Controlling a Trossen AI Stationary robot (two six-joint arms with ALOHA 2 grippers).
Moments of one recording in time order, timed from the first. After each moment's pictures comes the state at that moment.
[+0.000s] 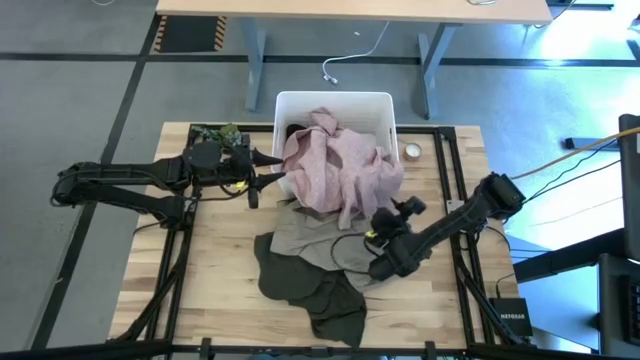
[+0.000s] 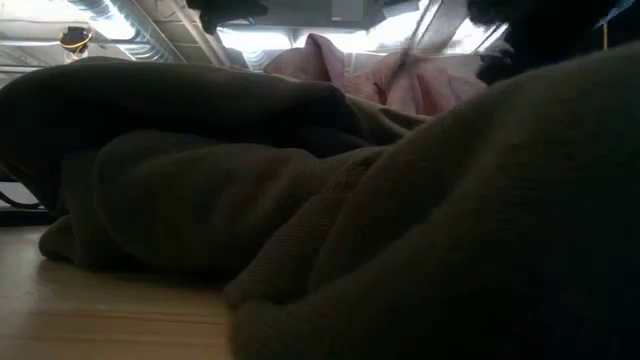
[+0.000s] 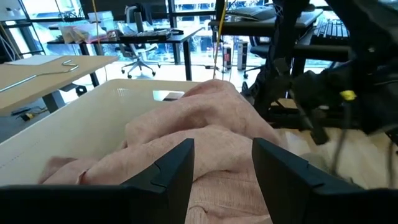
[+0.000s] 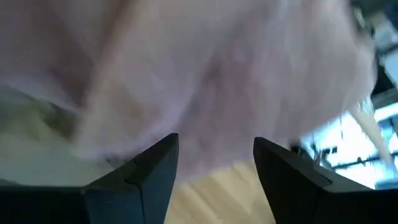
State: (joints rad) left arm 0.10 0.93 0.80 -0.01 -0.16 0.03; right arm 0.51 1.75 1.20 -1.52 0.93 1.41
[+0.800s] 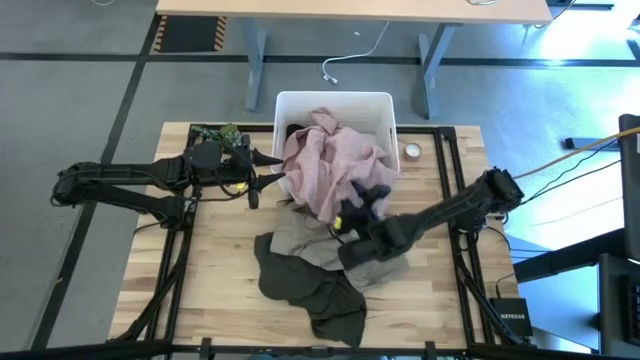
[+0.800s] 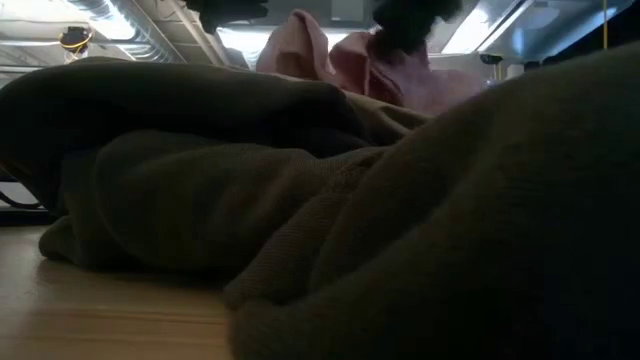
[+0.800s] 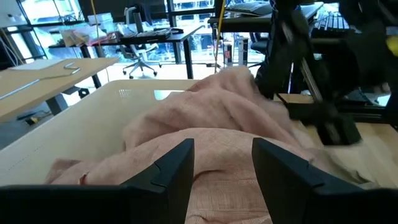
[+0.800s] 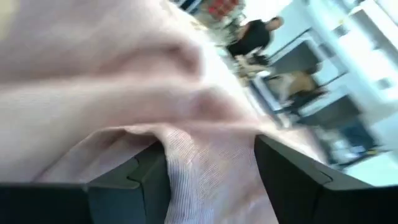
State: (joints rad) left arm 0.10 0.93 0.80 -0.01 -0.16 0.06; right arm 0.37 1.74 1.37 -0.81 1.35 0.33
